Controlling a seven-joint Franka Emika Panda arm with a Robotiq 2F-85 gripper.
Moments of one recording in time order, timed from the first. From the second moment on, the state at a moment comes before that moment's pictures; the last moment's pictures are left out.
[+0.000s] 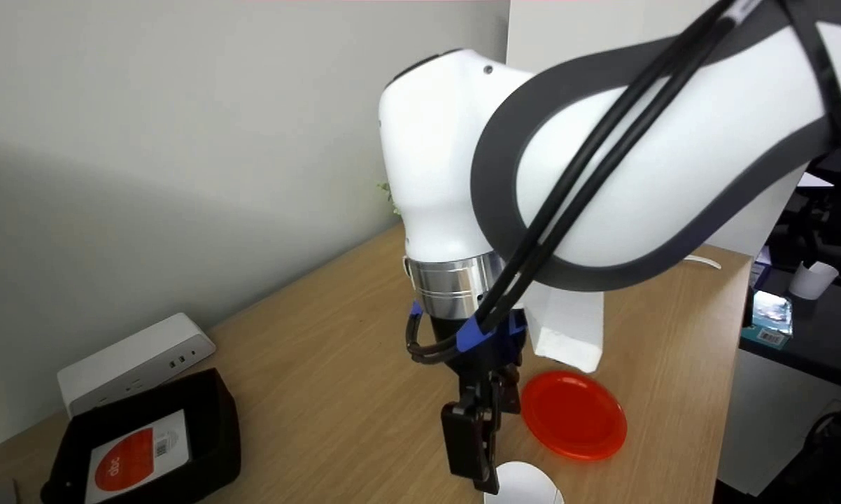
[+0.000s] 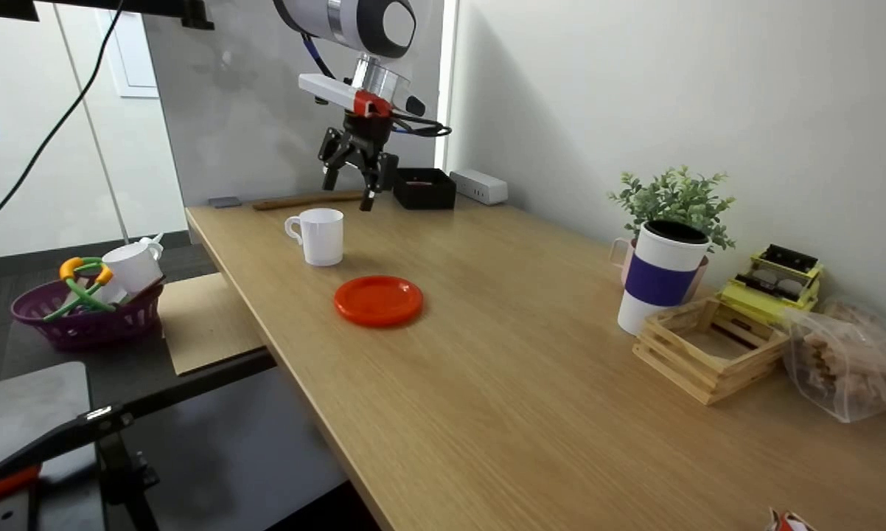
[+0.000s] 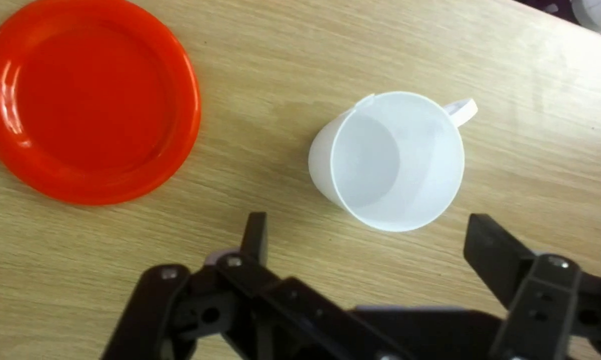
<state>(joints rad) 0.30 0.68 0.19 -1.52 0.08 1.97 0.13</state>
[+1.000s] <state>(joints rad) 0.37 0.72 0.18 -1.50 0.04 1.94 0.32</state>
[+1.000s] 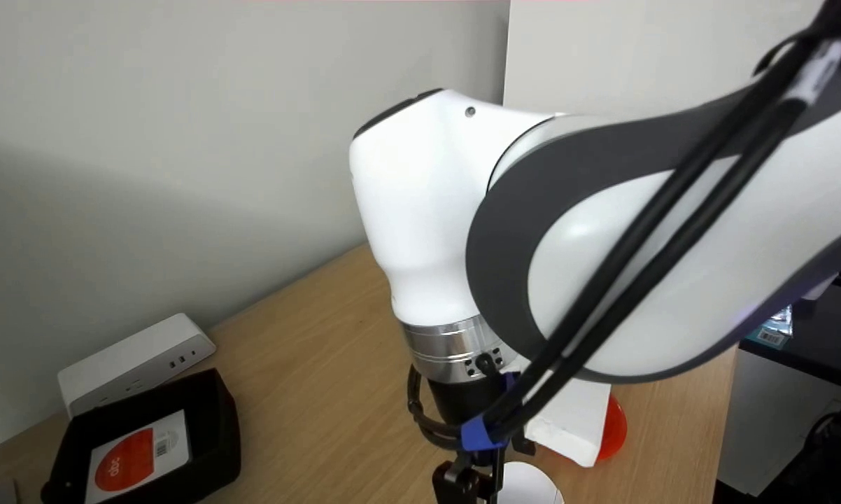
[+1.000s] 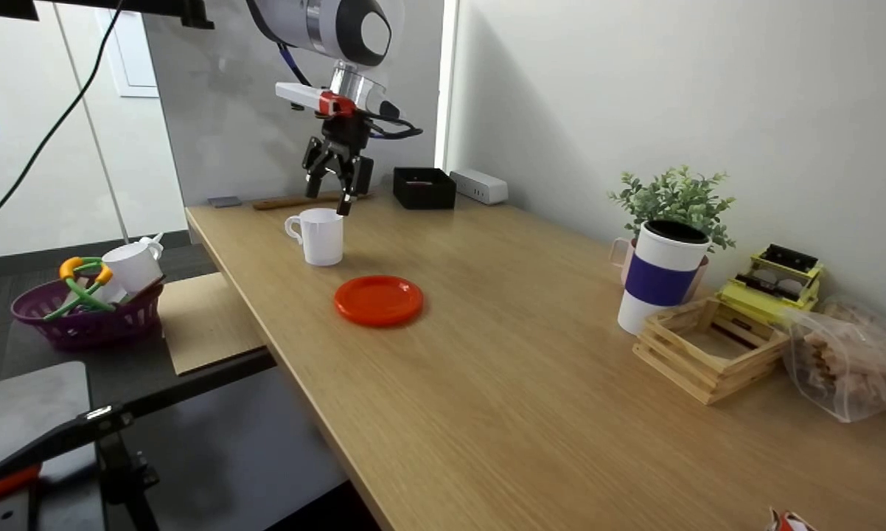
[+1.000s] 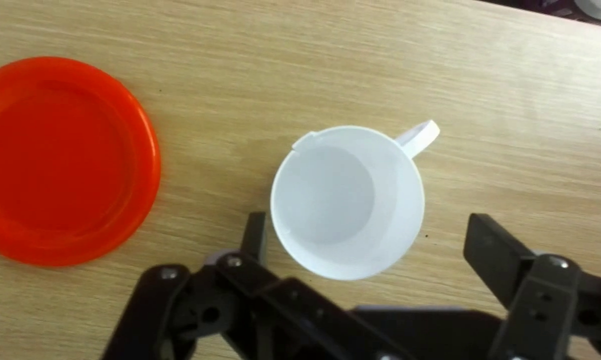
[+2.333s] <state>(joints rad) 0.38 0.72 0.19 -1.49 0.07 1.94 0.32</state>
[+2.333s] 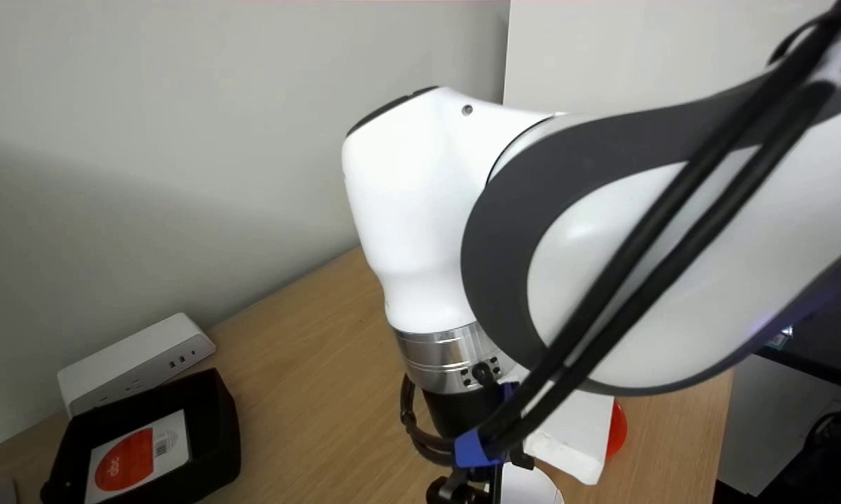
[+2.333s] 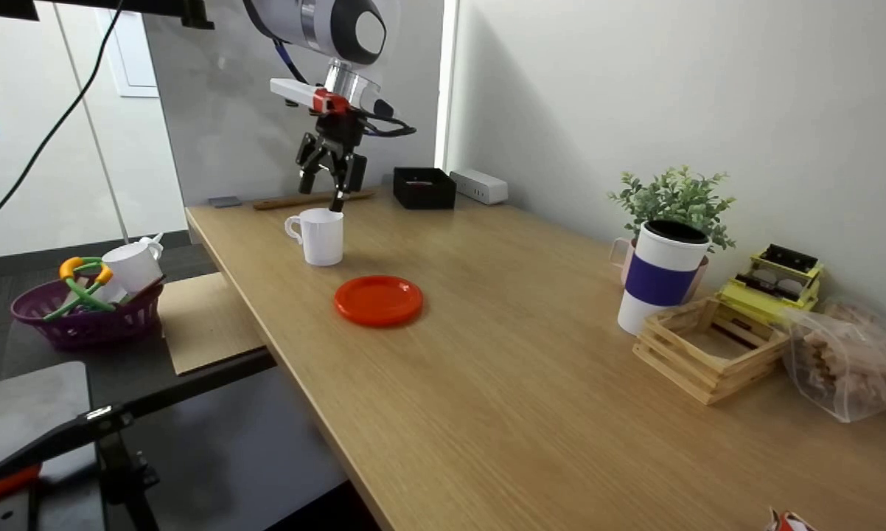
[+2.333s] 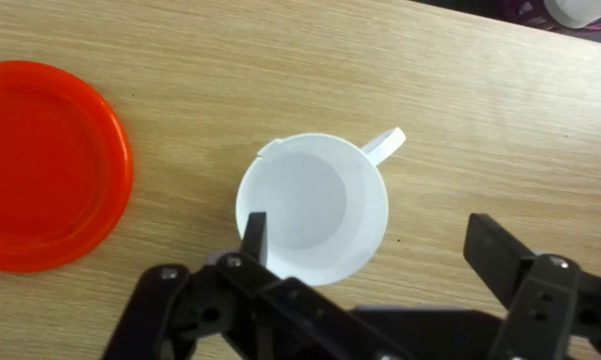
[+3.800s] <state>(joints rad) 0.43 0.91 0.19 -1.24 0.07 1.84 0.27</state>
